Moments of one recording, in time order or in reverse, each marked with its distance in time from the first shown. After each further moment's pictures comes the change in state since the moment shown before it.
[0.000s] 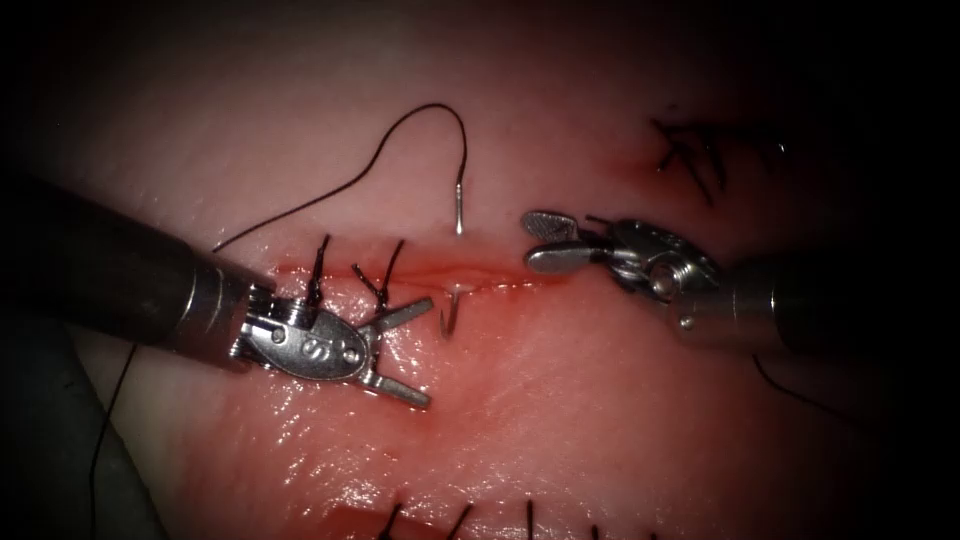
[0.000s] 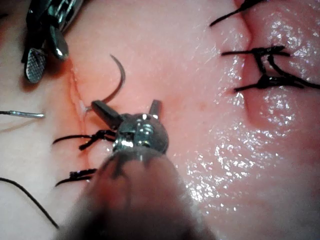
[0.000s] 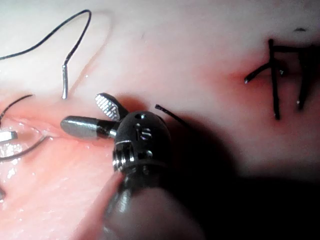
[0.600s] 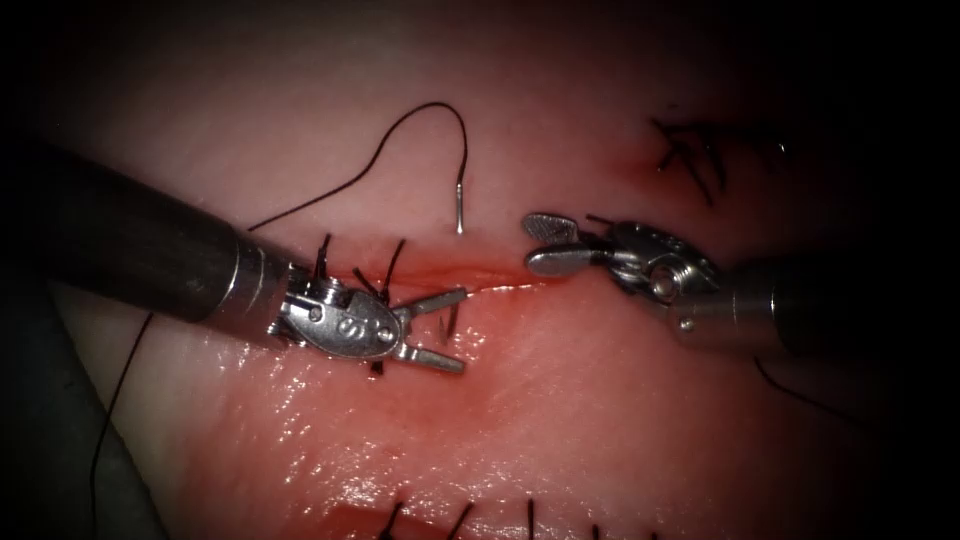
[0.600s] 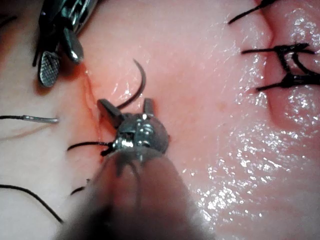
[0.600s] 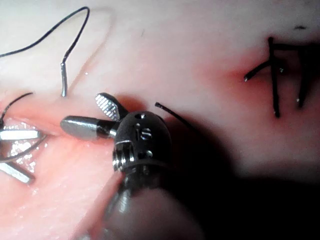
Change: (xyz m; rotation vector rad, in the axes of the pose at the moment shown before) right arm 0.000 0.000 0.000 0.001 -0.001 -0.002; left arm -0.001 -0.002 0.003 0.011 0.014 0.016
